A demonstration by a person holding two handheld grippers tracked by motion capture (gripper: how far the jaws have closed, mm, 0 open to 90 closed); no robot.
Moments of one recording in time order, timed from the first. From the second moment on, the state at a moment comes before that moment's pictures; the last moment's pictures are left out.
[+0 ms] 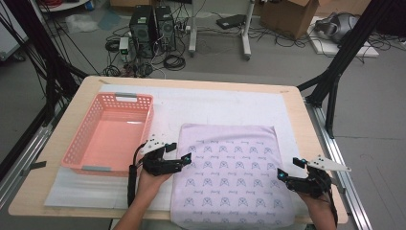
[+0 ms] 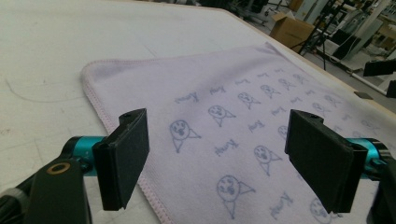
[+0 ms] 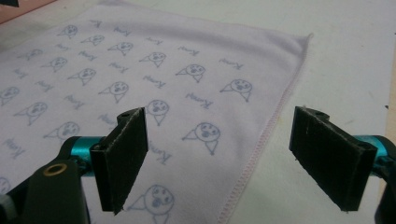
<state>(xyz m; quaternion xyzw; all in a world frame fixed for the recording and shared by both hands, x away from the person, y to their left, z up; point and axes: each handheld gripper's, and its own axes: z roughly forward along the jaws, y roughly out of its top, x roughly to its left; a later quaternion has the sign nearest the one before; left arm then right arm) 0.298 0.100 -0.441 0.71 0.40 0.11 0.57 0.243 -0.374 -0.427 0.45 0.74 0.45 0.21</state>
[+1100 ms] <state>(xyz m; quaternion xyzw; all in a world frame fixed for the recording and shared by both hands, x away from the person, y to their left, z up) 0.321 0.087 -0.453 0.75 0.47 0.12 0.45 0.300 -0.363 -0.450 0.51 0.75 0.36 0.20</state>
